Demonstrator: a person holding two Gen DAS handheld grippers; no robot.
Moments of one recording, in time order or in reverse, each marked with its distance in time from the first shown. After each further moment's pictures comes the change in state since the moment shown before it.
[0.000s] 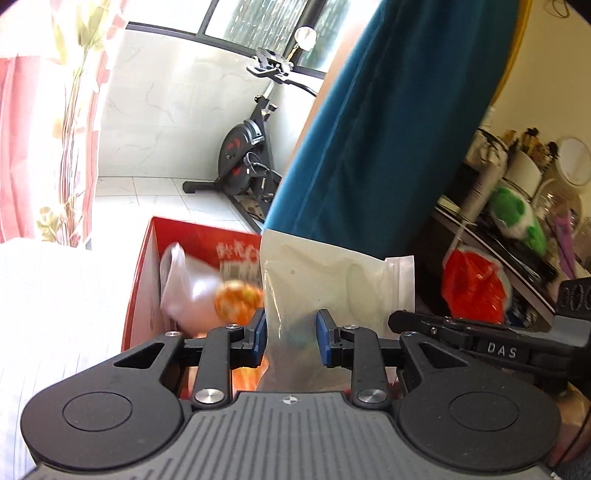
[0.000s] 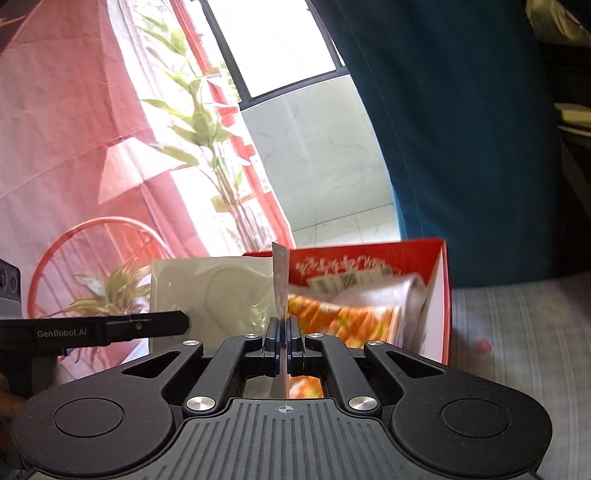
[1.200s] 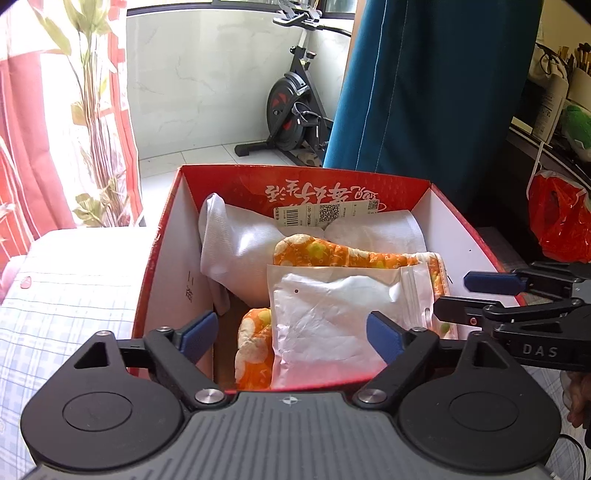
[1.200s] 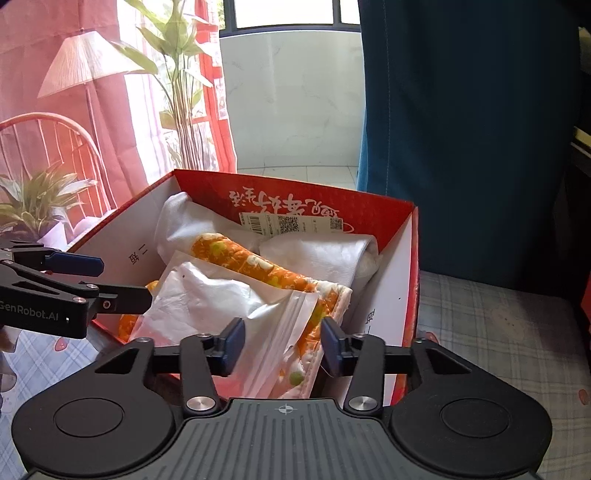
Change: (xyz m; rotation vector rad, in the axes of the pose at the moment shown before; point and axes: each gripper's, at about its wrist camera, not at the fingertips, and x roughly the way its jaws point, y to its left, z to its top) left arm 0.045 -0.001 -0.020 0.121 0.163 0.244; right arm 0.060 -0.008 -0.023 -0.205 0.189 -0.225
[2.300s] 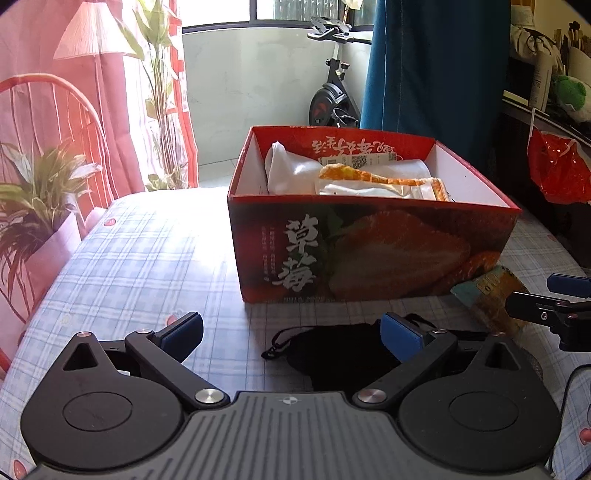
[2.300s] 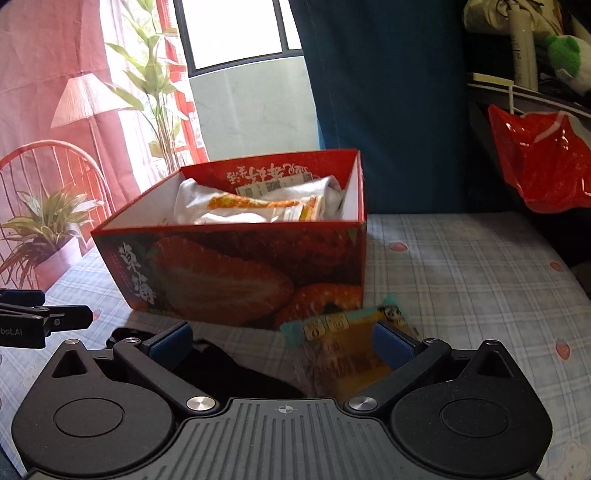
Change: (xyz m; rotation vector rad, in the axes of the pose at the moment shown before) left arm -0.086 -0.008 -0.118 -0.007 -0.049 0.152; right arm -0.091 0.024 -0.132 0.172 -0.120 -0.055
